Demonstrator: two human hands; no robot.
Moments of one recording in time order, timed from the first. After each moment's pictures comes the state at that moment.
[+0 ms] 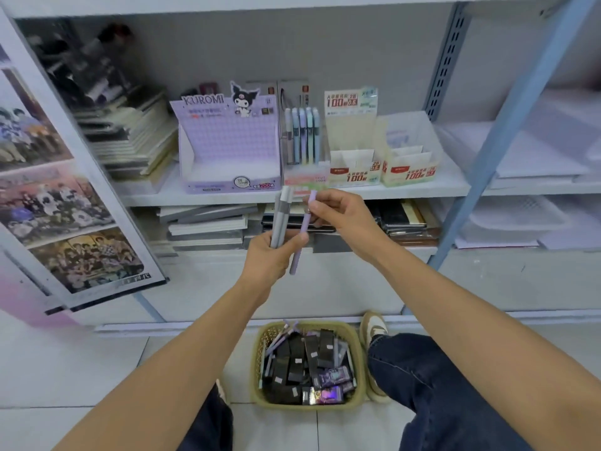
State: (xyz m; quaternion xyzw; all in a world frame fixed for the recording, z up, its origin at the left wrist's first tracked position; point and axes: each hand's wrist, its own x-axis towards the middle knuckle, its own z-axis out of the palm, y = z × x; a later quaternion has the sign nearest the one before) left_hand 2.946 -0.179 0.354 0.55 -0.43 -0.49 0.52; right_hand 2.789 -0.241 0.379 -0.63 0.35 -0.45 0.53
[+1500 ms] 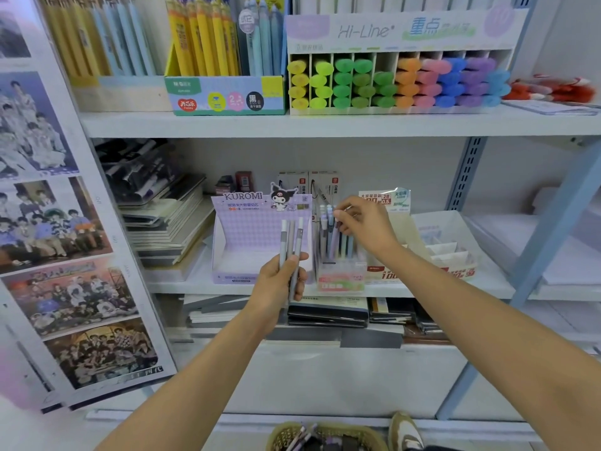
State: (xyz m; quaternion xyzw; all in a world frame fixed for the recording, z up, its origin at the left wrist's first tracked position) left_hand 3.002 -0.271 0.431 0.49 -0.45 -0.50 0.56; right_hand 2.828 -0.389 0.470 -0.74 0.45 -0.46 0.22
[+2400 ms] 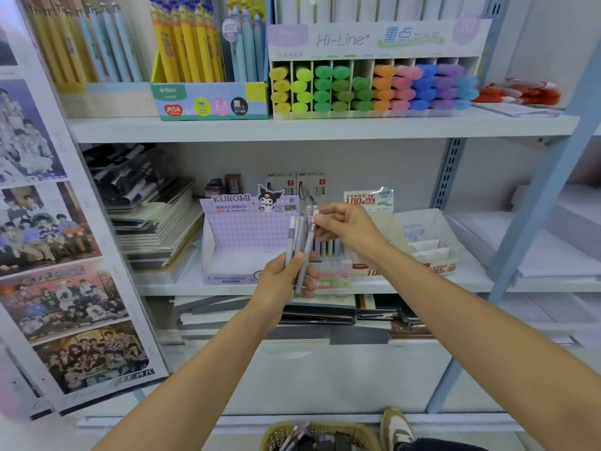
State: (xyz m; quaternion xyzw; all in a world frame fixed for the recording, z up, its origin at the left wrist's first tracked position) left_hand 2.978 -0.266 0.439 0.46 -0.48 -0.52 0.54; right_hand 2.828 -0.349 0.488 -0.66 0.34 -0.46 0.49
